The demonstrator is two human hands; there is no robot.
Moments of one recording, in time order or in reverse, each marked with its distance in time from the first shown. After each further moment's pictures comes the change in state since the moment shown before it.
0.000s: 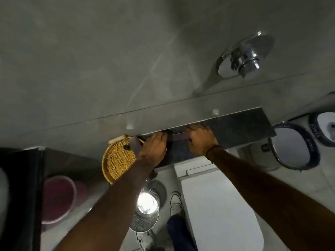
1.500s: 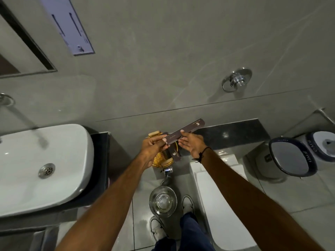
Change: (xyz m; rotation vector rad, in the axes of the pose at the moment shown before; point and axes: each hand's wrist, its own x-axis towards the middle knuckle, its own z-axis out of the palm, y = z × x) left_hand -0.221 -0.037 -0.111 -1.788 0.238 -0.466; right_hand -0.138 -0.174 -0.094 1.966 -0.035 0.582
